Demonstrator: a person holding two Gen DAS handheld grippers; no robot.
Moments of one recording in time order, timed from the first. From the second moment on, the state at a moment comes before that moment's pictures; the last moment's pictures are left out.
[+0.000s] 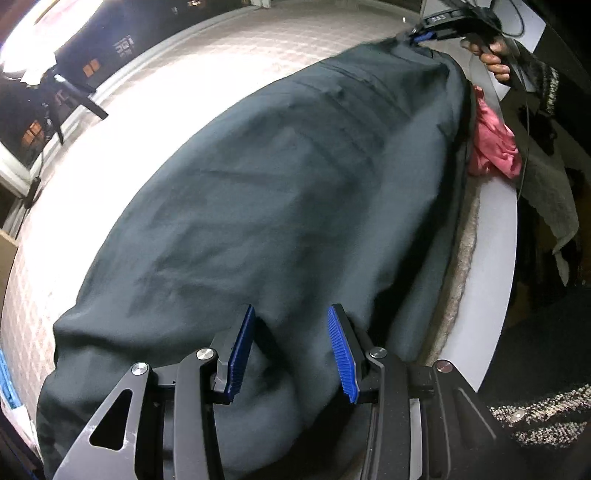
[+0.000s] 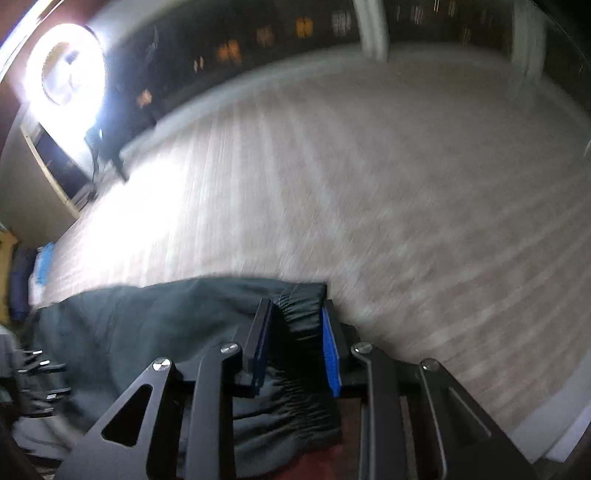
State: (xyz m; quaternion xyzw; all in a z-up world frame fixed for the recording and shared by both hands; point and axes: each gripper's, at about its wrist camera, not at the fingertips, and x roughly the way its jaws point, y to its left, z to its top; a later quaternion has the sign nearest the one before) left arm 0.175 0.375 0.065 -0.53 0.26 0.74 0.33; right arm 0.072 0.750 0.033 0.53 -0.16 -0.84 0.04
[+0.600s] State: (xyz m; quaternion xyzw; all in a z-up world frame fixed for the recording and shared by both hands) left arm 0.190 0.348 0.086 -0.54 0.15 0.78 0.29; right arm 0.147 0.772 0.029 0.51 -0.26 -0.82 -0.05
